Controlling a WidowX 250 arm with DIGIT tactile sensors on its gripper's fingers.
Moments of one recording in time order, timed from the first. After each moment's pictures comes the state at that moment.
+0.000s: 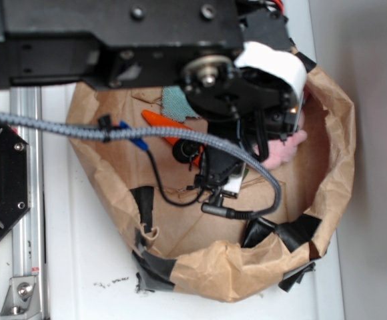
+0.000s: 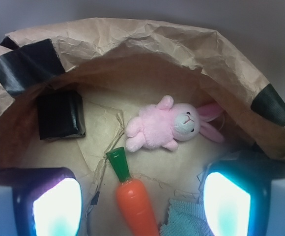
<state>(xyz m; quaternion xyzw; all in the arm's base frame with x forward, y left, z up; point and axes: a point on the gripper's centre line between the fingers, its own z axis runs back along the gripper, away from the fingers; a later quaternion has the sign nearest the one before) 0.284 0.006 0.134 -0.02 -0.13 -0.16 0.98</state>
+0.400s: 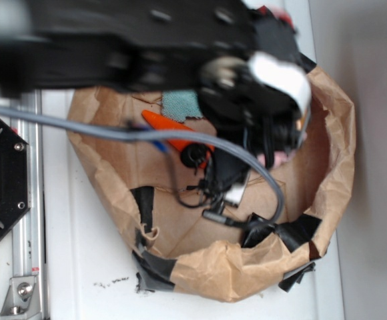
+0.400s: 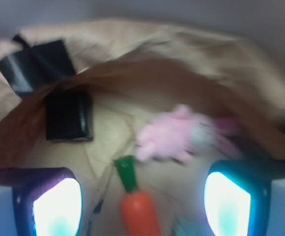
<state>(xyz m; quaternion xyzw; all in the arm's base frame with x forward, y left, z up) 0.291 -0.012 0.094 -0.07 -0.11 -0.26 0.96</state>
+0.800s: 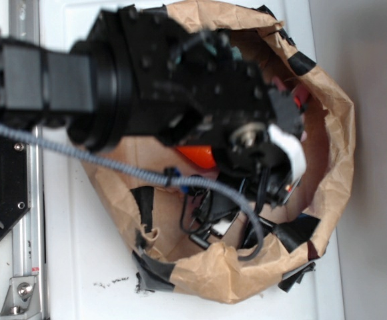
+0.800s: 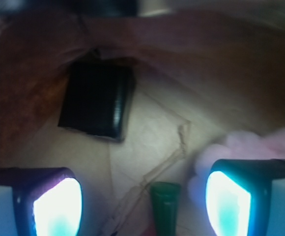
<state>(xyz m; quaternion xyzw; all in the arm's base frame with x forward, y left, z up) 0.291 -0.037 0.070 -0.06 -0.12 -0.36 0.92</state>
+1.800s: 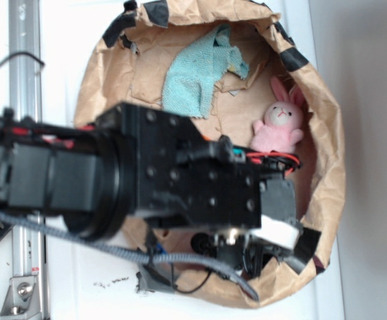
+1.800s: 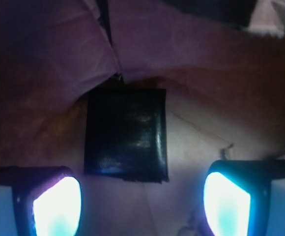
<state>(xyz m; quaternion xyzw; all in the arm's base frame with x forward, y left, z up) 0.295 -0.081 0.059 -0.04 -0.13 -0.26 0.96</state>
